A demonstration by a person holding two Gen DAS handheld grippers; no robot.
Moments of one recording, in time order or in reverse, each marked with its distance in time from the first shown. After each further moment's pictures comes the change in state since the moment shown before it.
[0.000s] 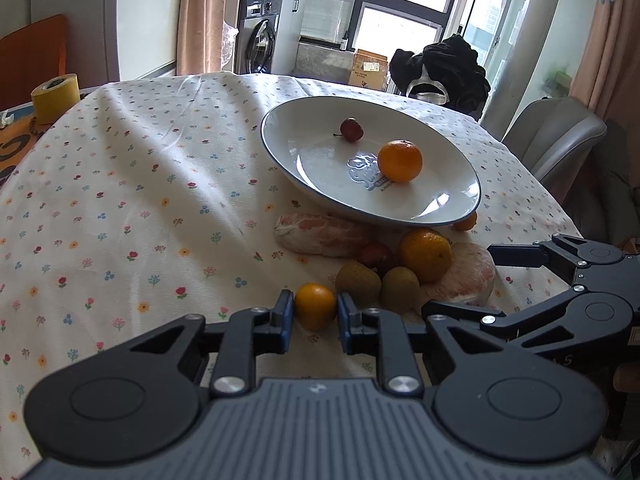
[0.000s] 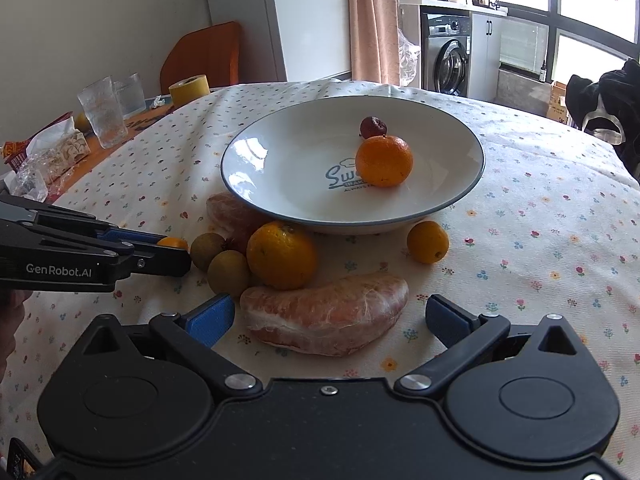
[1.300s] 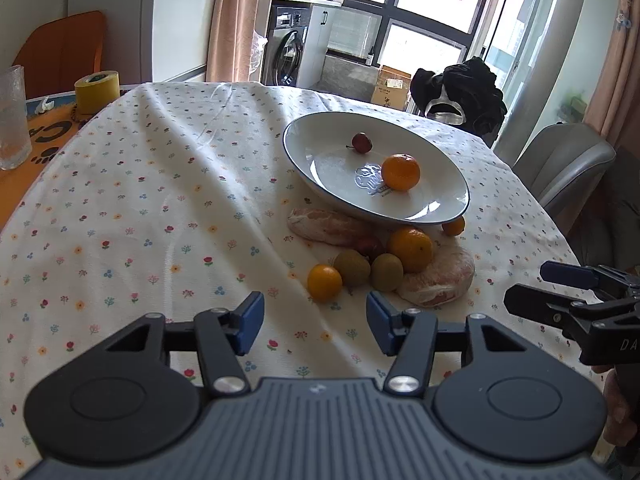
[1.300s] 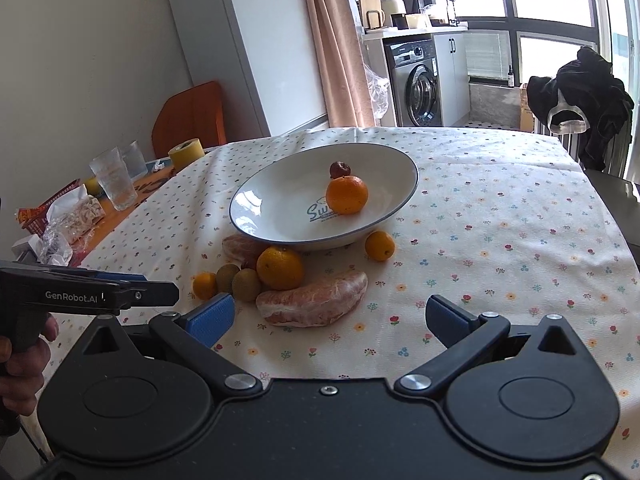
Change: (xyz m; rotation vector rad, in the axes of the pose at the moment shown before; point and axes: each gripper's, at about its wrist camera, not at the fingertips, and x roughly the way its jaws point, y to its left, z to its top) left arm -0.041 -0.008 -0.015 -0.076 -0.036 0.049; right arm -0.076 -0.017 -0.019 0.144 -0.129 0.006
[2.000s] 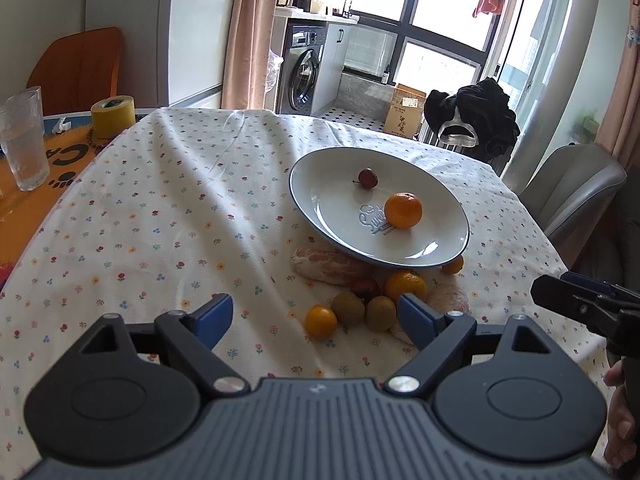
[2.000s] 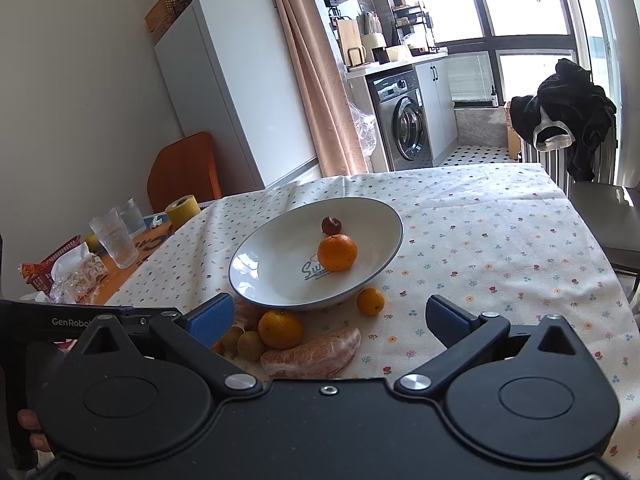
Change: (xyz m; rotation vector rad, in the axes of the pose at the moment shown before) left arm -0.016 -0.011 0.021 -0.026 -0.050 0.049; right arm -0.018 -0.011 0.021 0.087 -0.118 -0.003
